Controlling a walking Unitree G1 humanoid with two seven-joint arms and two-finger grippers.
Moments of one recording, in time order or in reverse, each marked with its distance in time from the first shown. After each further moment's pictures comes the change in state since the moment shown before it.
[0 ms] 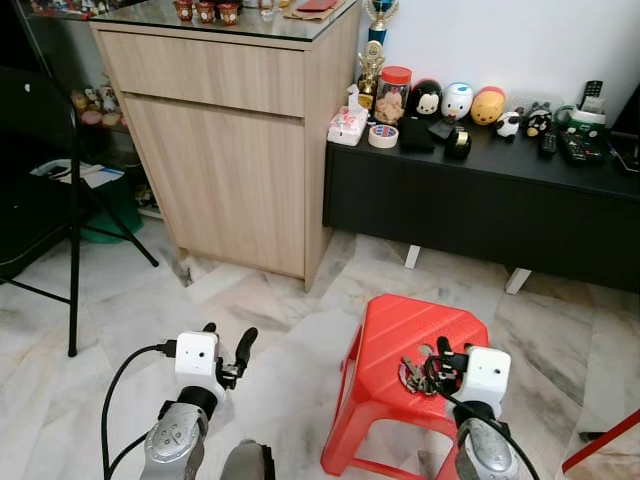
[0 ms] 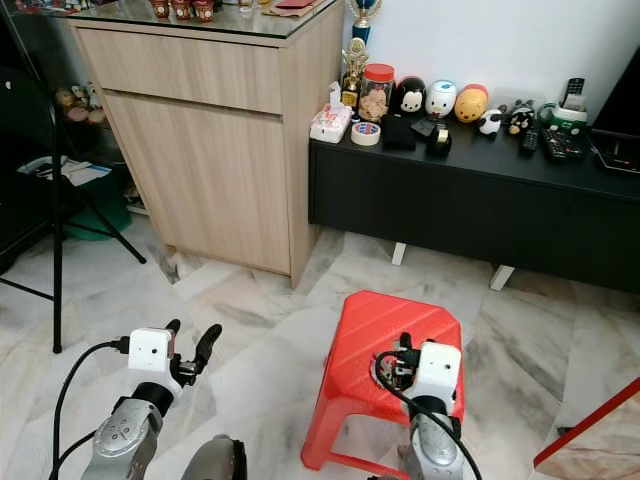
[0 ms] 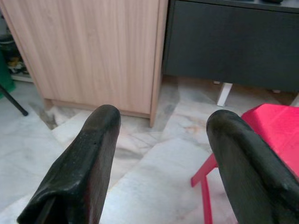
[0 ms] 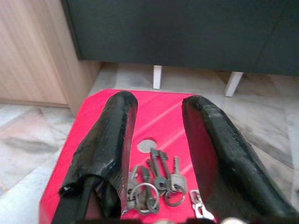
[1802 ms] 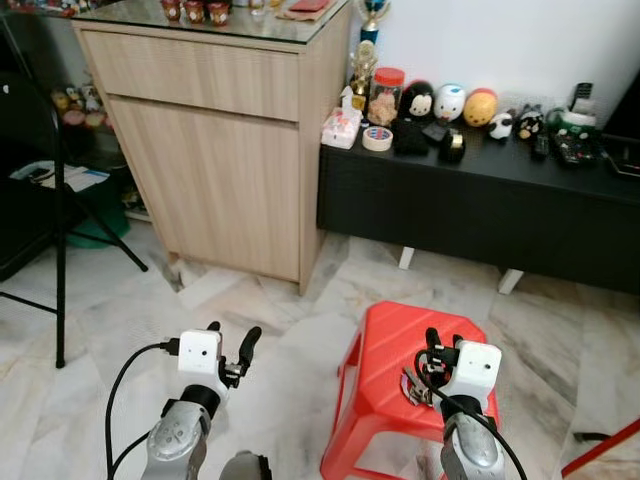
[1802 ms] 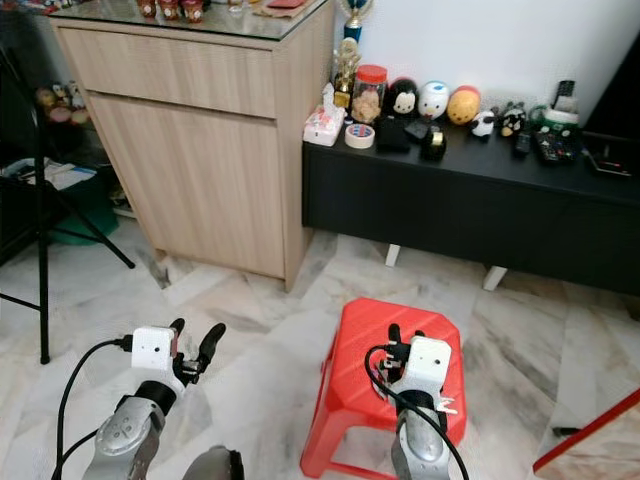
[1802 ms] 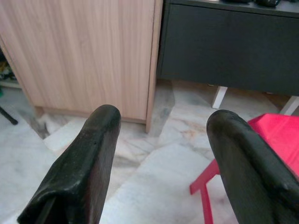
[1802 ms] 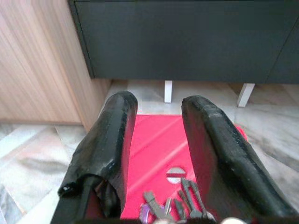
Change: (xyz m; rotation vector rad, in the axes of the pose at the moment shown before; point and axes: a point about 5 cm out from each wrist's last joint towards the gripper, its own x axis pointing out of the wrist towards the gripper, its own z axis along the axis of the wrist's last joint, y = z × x) left arm 0.000 0.004 0.002 0.010 -0.001 -0.011; right arm 0.001 0.022 0.007 0.056 -0.043 0.048
